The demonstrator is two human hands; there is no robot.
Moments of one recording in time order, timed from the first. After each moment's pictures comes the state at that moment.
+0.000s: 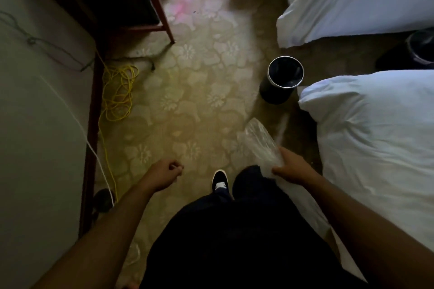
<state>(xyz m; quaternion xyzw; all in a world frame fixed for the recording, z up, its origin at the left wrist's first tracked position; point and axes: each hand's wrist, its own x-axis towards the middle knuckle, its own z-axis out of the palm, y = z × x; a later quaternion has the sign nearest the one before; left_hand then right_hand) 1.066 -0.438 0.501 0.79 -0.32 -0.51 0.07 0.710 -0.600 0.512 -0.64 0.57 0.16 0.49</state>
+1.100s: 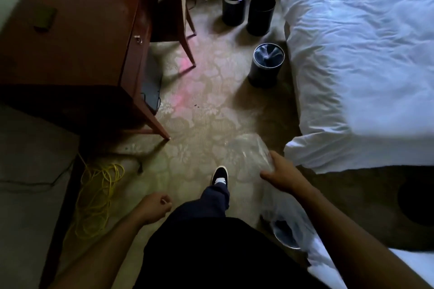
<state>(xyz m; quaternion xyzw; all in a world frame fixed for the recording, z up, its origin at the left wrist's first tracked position) 1.311 -1.062 0.467 0.81 -0.30 -0.50 0.02 0.995 -1.302 0.545 -0.70 0.51 0.08 0.48</state>
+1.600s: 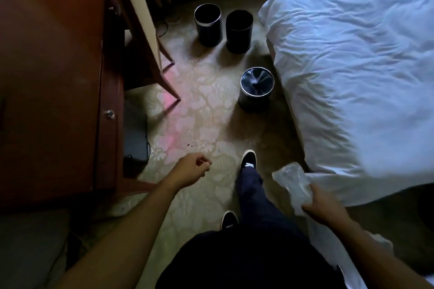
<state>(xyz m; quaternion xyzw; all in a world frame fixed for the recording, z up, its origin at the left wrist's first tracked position) 1.395 -1.488 0.520 0.74 -0.43 -0.51 0.10 1.001 -1.514 0.501 -0.61 0.66 0.19 0.39</state>
